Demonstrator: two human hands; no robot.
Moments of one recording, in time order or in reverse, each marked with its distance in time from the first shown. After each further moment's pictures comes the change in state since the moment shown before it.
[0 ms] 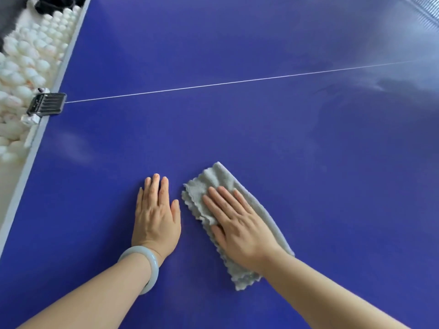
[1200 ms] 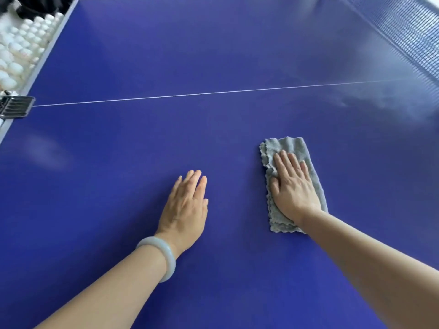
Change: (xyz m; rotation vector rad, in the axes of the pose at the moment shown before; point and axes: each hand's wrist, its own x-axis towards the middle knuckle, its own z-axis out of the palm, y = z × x) left_hand 0.019 0.125 0.012 0.004 0.001 0.386; right_hand -0.019 0.193 -0.064 -0.082 0.019 0.506
